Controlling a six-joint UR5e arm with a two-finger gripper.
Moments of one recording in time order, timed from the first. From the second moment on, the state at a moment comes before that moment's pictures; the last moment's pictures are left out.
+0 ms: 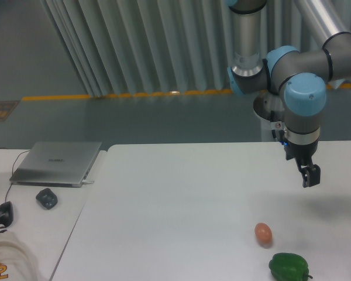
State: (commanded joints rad) arm 2.37 -1.83 -1.50 -1.52 1.60 1.40
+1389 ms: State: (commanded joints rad) arm 2.44 -1.81 -1.57 -1.36 1.61 1.32
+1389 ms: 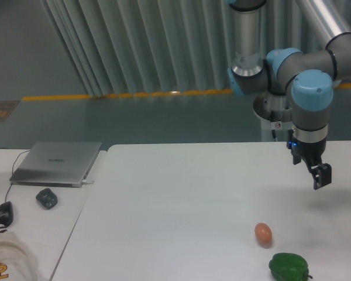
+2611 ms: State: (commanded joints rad) arm 2.65 -1.91 -1.49 -1.08 1.50 0.81
